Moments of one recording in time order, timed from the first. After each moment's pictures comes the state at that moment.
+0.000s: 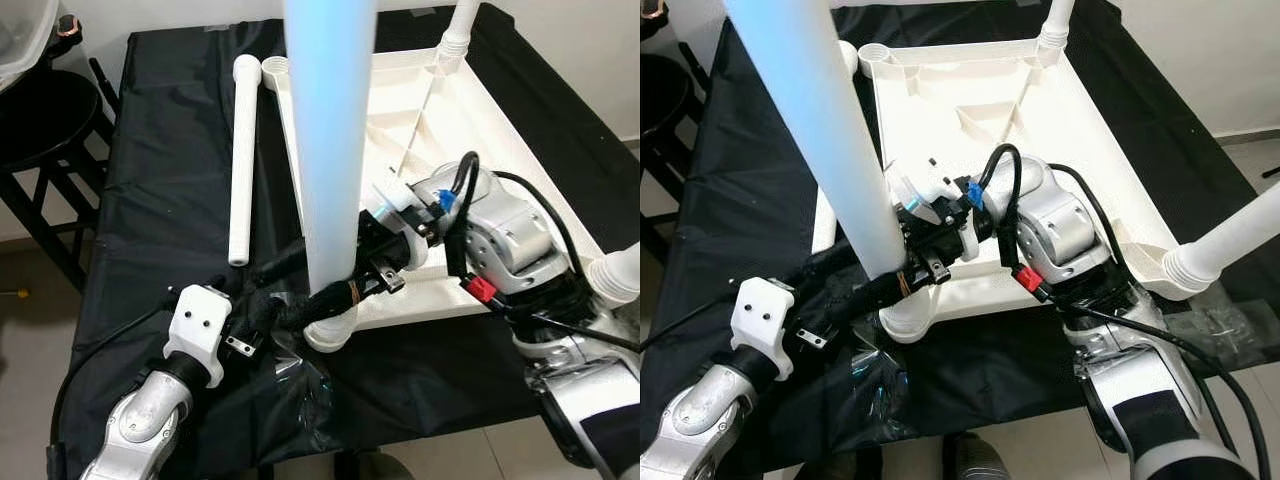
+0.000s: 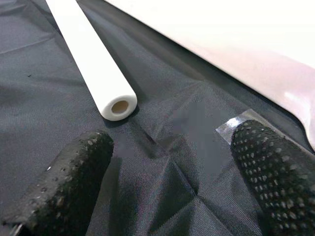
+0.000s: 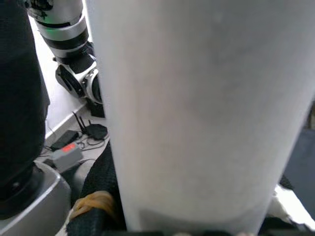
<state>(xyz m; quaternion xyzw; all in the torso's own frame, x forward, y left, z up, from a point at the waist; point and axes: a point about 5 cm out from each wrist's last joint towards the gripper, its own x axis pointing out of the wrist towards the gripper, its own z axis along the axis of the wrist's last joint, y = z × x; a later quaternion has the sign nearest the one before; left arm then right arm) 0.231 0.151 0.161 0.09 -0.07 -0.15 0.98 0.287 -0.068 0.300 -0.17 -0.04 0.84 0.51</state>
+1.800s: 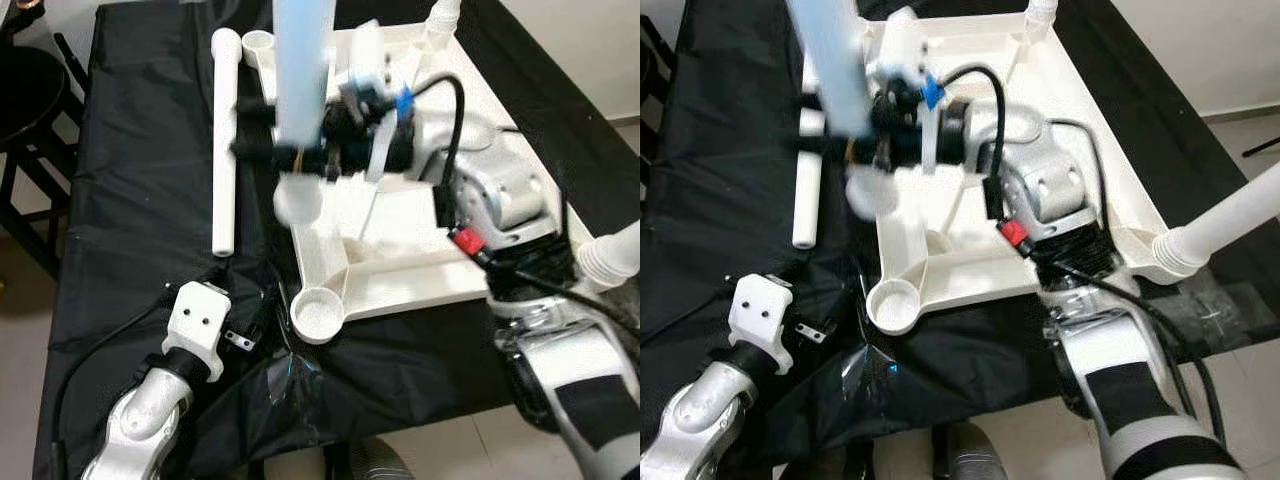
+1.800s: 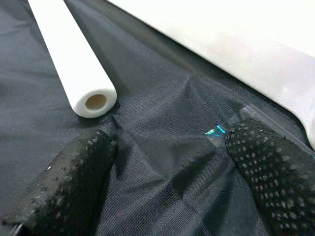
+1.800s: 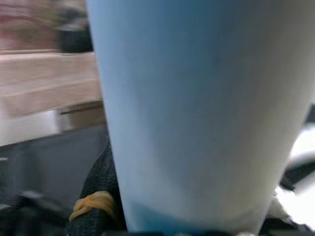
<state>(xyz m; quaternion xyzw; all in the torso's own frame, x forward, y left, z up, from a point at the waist) 0.236 0.152 0.168 0.08 -0.08 -0.14 0.98 0.336 -0.070 0.358 -0.15 -0.17 0.54 0.81</state>
